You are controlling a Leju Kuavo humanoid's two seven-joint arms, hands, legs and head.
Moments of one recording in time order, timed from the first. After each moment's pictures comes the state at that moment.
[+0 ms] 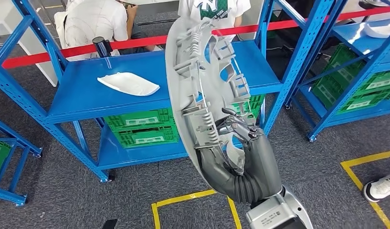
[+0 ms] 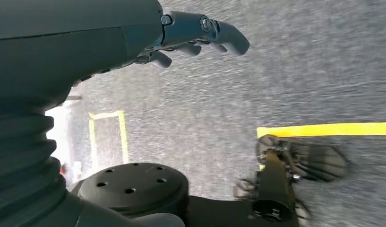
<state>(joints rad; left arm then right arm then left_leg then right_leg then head) -0.07 -0.05 0.02 -0.17 -0.13 0.11 0.05 -0.06 0.01 0.62 -1.69 0.55 -0.24 -0.35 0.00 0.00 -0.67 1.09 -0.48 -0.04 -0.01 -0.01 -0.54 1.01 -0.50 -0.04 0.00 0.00</state>
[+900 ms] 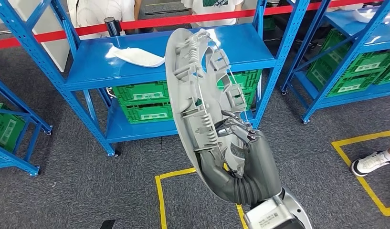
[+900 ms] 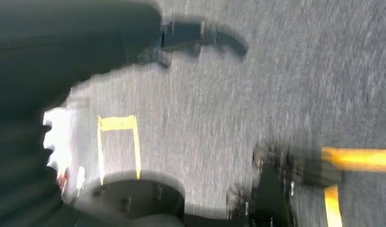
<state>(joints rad) -0.07 -0.05 0.02 -0.17 -0.12 0.11 0.04 -0.05 0.01 0.62 -1.69 0.56 -0.23 -0.35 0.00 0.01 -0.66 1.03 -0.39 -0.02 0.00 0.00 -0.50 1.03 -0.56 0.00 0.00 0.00</state>
